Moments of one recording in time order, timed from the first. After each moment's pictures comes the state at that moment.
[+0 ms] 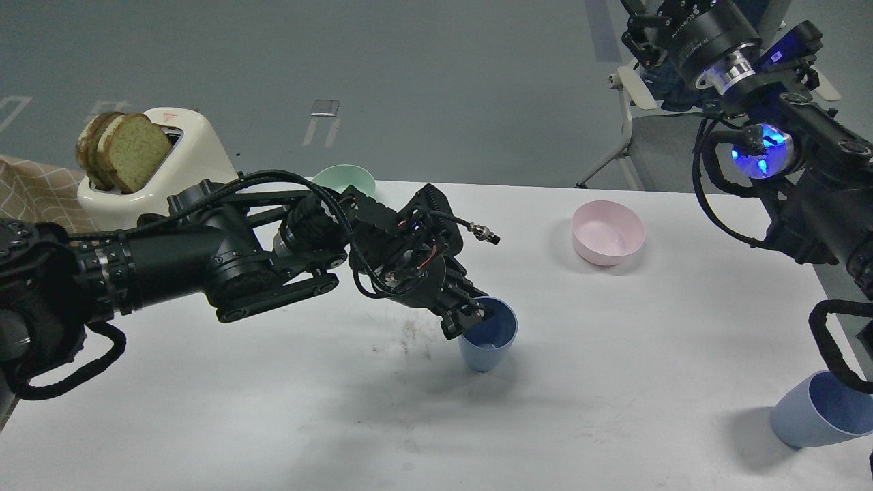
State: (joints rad) left arm -1.12 0.25 -0.12 -1.17 2.01 -0.48 -0.43; right arm 1.21 -0.18 0.43 0.31 -0.16 0.49 0.49
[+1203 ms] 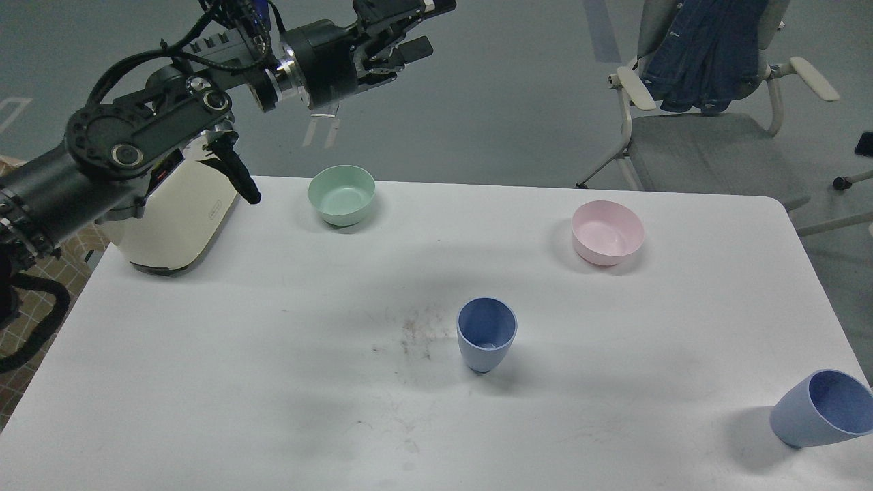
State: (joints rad) left arm -1.16 0.42 -0.41 -0.89 0.69 -0.40 -0.42; right arm 1.11 -1.45 0.15 1.35 -1.21 0.49 0.49
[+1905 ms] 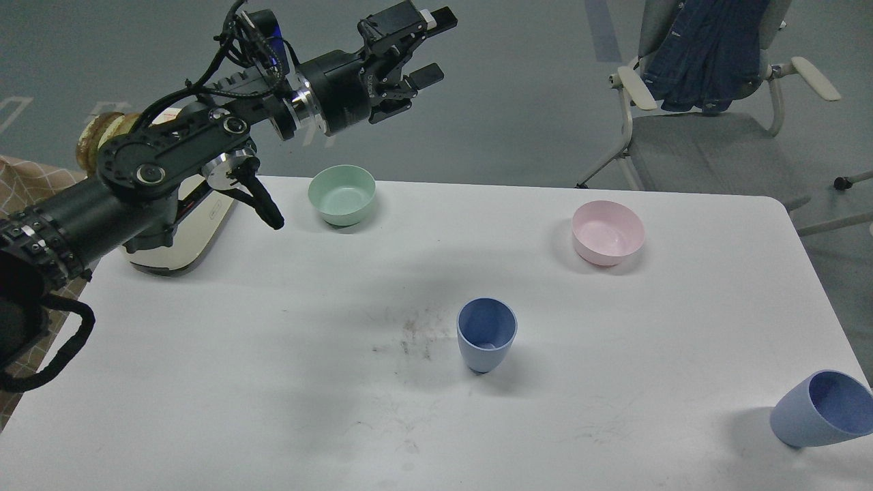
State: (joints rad) left arm -1.12 0.37 -0.41 -0.89 0.64 -0.41 -0.42; right arm 1.09 -1.50 -0.31 1.38 -1.39 0.36 0.49
